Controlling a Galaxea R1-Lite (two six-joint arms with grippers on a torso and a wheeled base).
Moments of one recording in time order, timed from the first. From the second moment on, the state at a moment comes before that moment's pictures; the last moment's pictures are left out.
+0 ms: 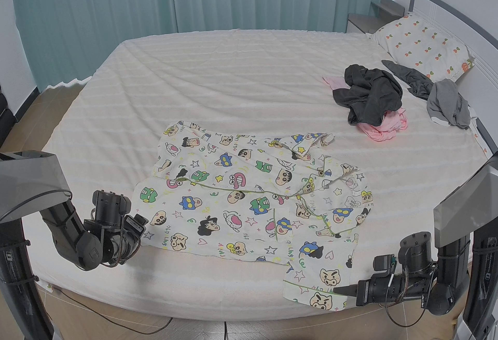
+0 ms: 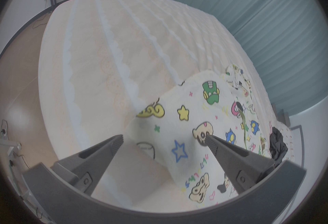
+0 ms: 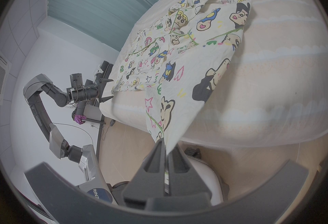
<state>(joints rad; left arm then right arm) -0.16 2.14 -0.54 -0.79 0.21 -1.11 0.39 2.29 -0.02 -1.55 0.45 0.45</state>
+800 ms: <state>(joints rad) -0.14 2.18 -0.62 -0.63 0.22 -1.03 0.39 2.28 -0.02 -1.55 0.44 0.45</state>
